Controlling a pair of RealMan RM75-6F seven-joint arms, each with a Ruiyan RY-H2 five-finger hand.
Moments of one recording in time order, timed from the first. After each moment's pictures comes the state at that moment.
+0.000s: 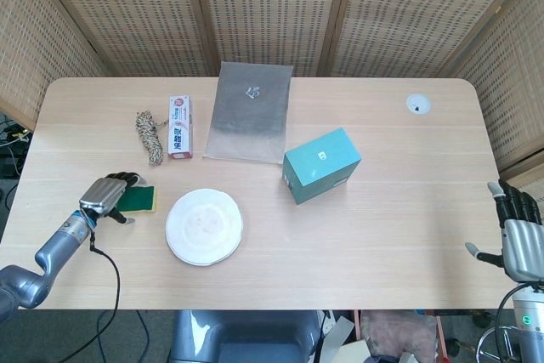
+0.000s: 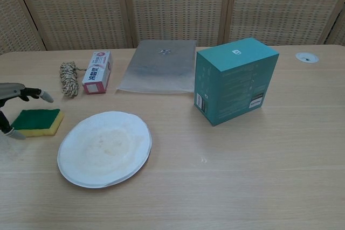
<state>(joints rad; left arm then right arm) -0.66 -1.51 0.07 -0.87 1.45 0.76 -0.44 0.11 -1.12 0.14 -1.60 -1.34 1.43 -0.03</state>
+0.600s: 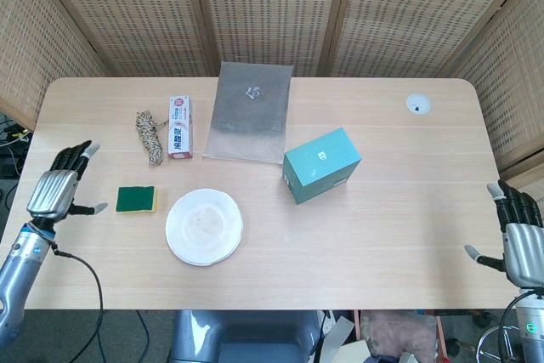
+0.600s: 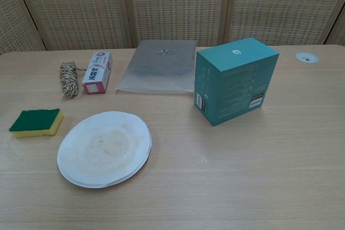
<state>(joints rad) -0.45 -1.26 -0.04 -1.34 1.29 1.21 -0.14 0.09 -1.10 0.13 -1.62 -1.41 1.47 0.00</state>
